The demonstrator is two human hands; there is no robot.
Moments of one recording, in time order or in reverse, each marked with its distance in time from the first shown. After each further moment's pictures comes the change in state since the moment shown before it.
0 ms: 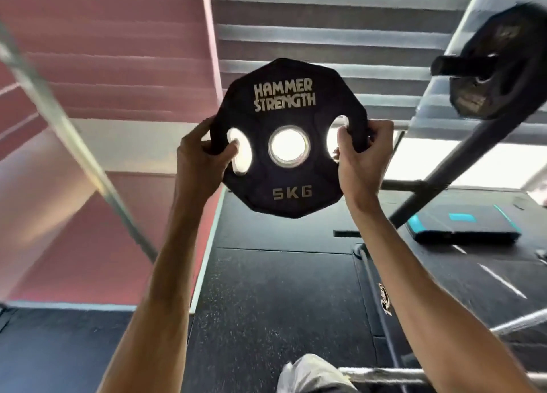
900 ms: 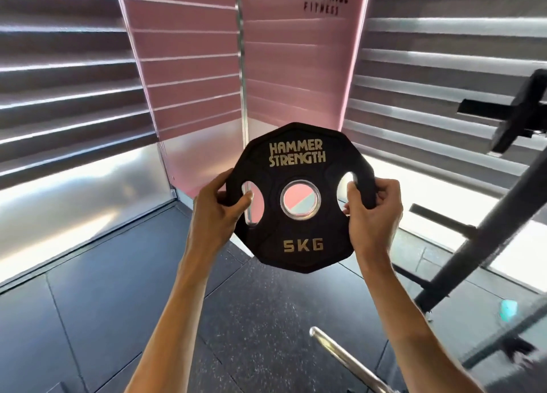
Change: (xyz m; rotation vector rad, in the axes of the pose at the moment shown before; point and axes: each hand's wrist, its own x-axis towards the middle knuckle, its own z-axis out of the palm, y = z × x) left_hand -0.496 0.271 0.059 0.128 0.486 -0.155; right_hand -0.108 -0.112 -0.396 0.307 -0.512 0.106
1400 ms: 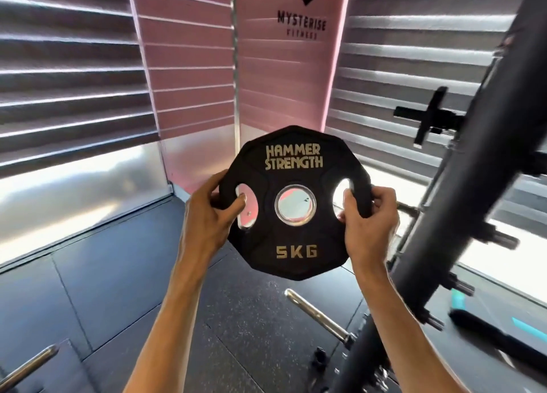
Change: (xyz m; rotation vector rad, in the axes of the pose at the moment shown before) left_hand -0.228 0.140 -0.029 0.034 0.060 0.075; right_hand -0.130 -0.129 -0.203 -0.003 -0.016 -0.054
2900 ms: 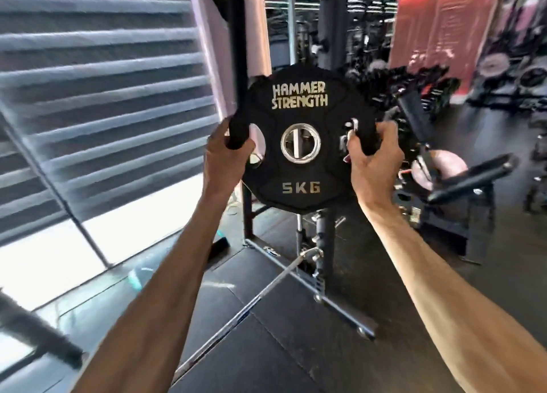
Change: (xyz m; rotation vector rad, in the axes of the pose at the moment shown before) left_hand -0.471 0.550 0.561 -0.710 -1.063 0.388; right_hand -0.094 -0.197 -0.856 -0.902 1.191 -0.338
